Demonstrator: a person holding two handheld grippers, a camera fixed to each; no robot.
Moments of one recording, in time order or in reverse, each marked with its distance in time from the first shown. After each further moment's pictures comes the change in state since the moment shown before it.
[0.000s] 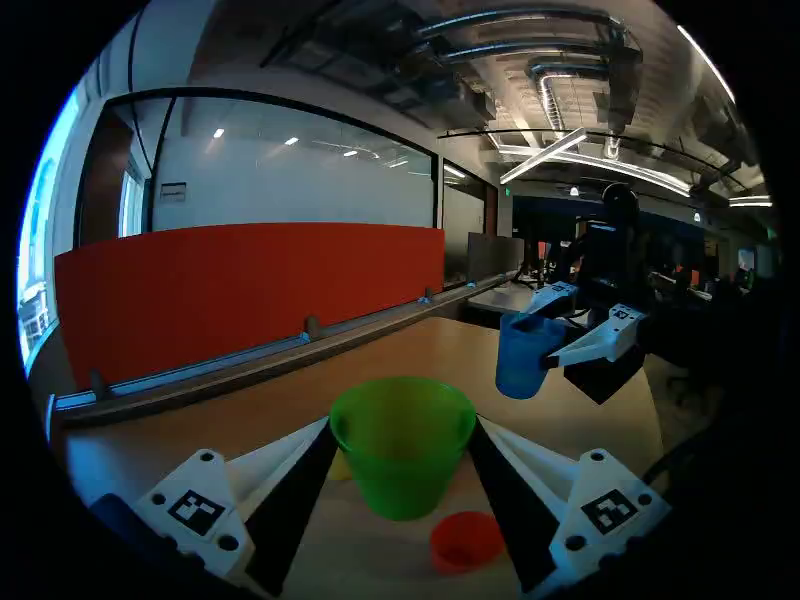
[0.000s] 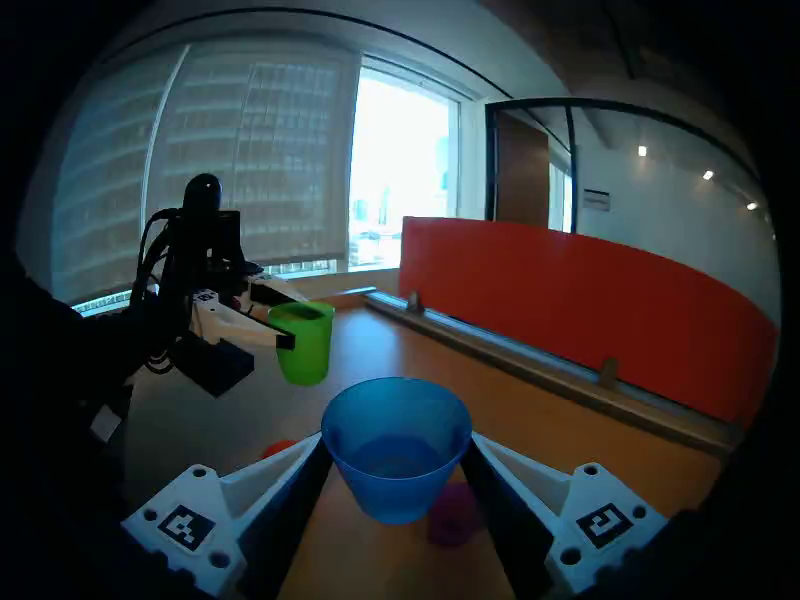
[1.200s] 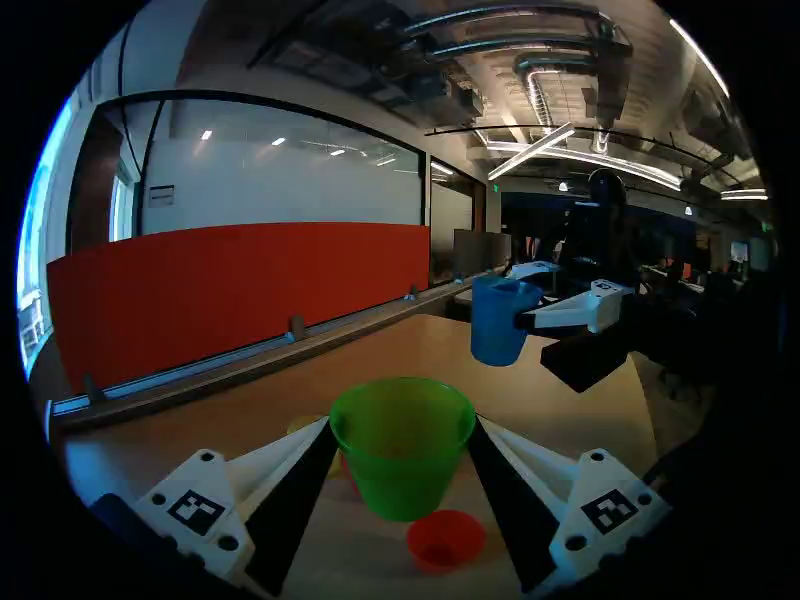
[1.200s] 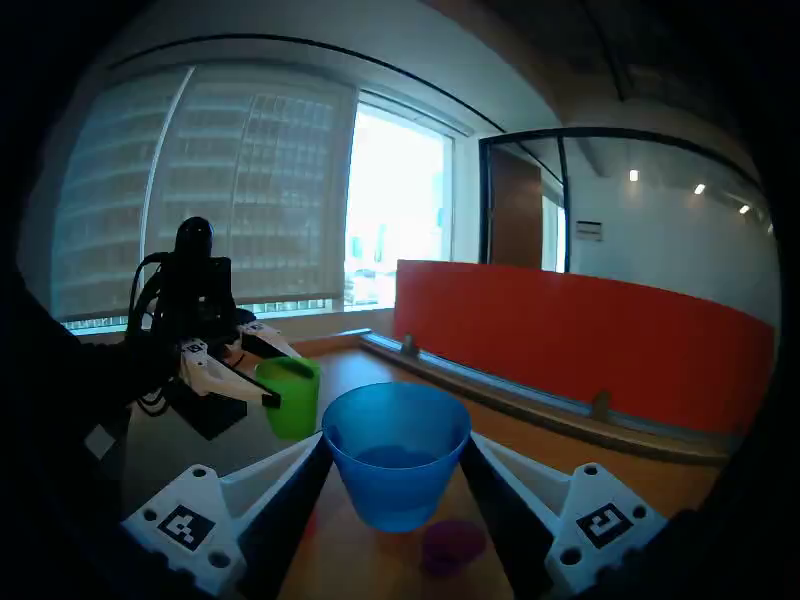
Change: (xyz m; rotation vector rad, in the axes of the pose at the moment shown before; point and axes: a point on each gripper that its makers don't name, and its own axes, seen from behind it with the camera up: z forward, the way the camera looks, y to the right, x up) left arm -0.004 0.026 0.000 -0.041 -0.009 0.022; right arm 0.042 0.006 -0.004 -0.015 0.136 -0.003
